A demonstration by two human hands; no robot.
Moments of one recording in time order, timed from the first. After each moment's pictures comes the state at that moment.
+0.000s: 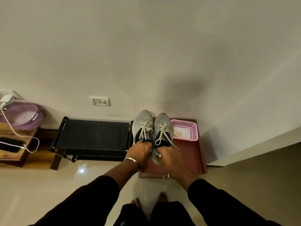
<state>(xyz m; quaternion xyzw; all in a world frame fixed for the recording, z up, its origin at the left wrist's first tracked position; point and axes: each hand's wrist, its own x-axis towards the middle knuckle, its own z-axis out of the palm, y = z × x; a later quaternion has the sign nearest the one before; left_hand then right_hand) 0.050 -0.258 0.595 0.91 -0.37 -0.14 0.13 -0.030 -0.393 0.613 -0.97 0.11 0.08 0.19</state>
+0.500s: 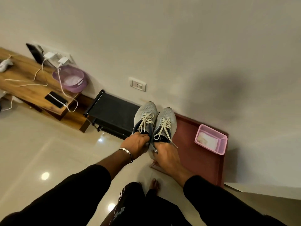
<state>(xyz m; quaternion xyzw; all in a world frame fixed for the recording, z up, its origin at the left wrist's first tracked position) 0.061 -0.154 0.579 0.94 -0.27 -0.13 0.18 0.014 -0.318 0.605 -0.98 -0.05 0.14 0.16</state>
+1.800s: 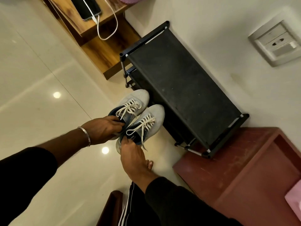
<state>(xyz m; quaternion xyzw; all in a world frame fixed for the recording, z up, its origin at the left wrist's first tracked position) 0.101 0.170 0.214 0.94 -0.26 -0.13 0.17 0.078 -0.013 0.226 -0.91 -0.29 0.29 0.09</state>
